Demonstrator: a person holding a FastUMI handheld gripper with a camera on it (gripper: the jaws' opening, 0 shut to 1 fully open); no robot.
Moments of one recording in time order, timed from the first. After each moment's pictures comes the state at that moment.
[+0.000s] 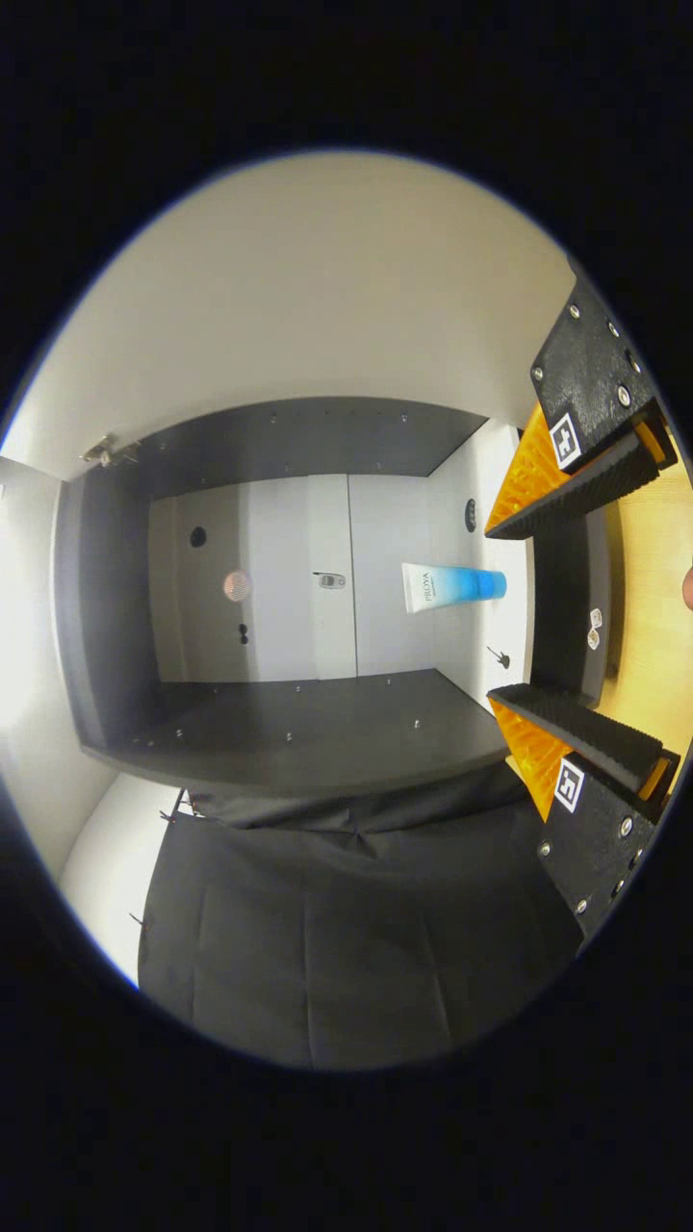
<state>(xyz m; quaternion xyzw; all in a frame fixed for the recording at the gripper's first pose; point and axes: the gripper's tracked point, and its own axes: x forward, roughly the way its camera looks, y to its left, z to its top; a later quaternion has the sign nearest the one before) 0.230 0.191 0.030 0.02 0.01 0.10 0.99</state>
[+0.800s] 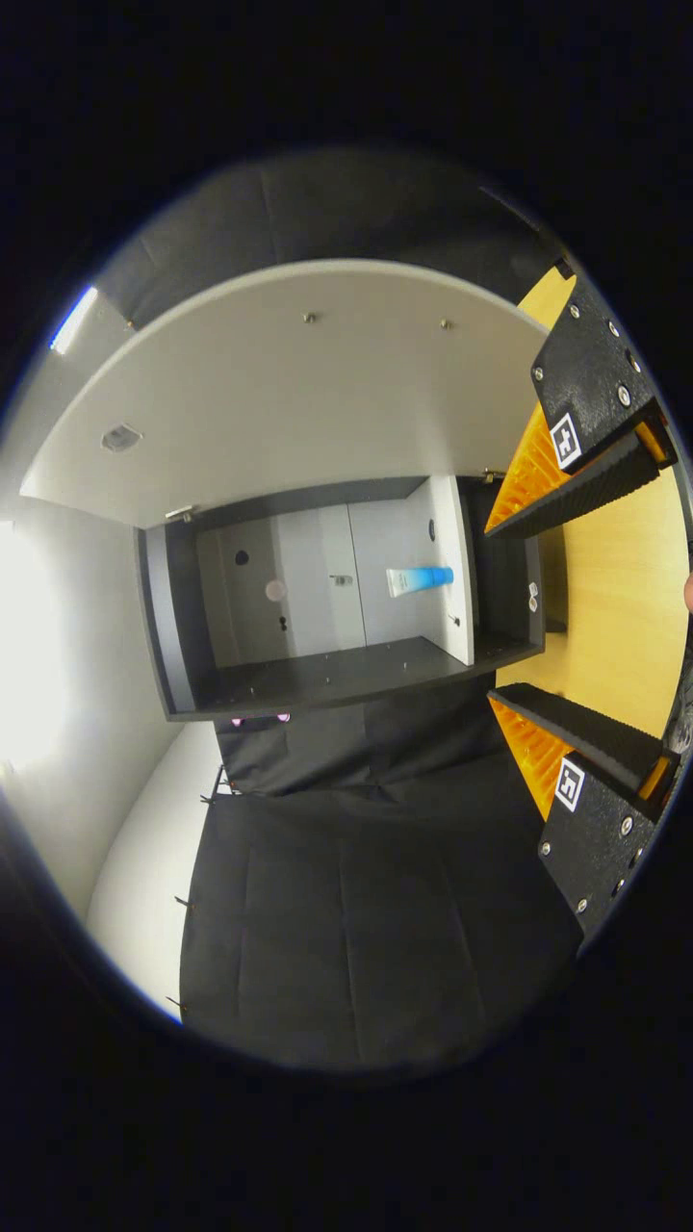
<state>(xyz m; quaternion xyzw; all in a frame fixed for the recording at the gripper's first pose) 0.022 0.134 0.041 0.06 0.01 0.10 0.99</state>
